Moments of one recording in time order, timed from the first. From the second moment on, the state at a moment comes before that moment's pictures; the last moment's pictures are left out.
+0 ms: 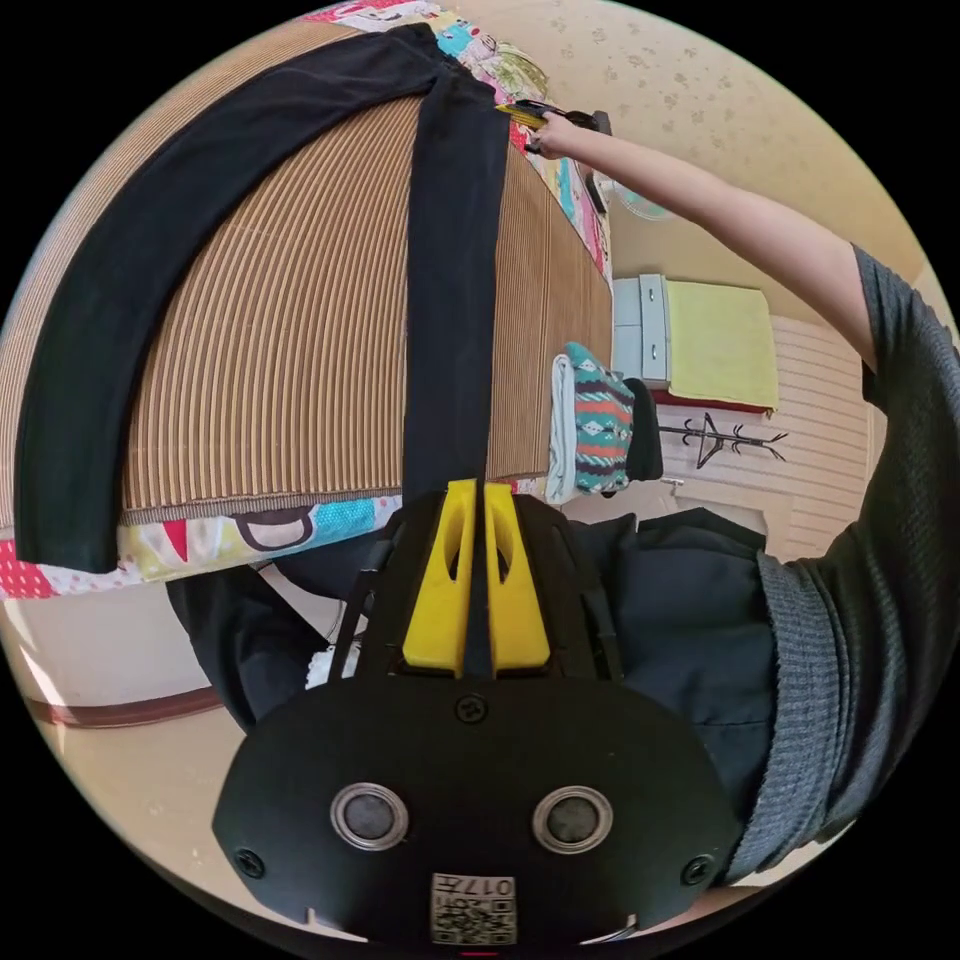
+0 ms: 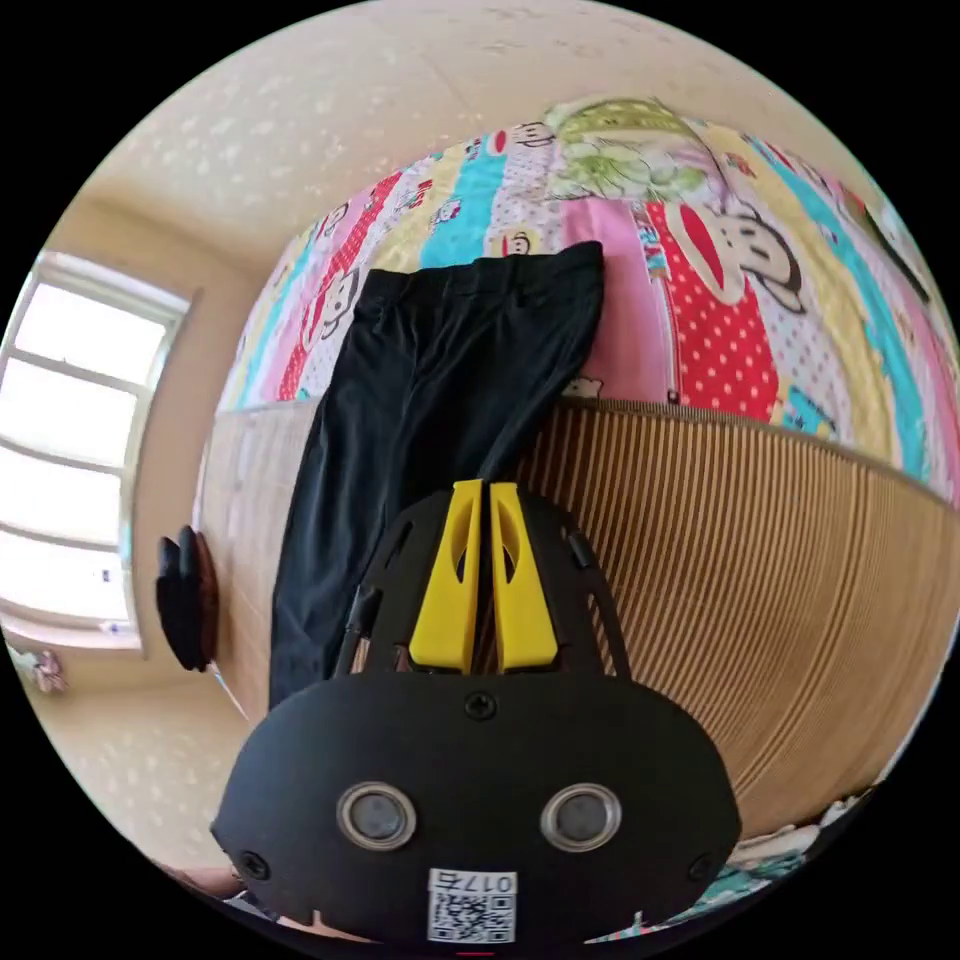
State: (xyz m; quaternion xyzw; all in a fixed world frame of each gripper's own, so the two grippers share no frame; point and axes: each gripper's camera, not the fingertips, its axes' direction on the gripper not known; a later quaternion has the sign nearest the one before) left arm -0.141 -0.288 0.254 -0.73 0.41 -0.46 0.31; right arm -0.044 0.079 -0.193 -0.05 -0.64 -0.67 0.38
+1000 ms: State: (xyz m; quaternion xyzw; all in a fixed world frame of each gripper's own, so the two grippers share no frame) left arm -0.417 -0.181 0.264 -0.69 0.39 -0.51 0.33; right arm 0.292 0.276 0.103 -0.41 -0.62 -0.64 0.20
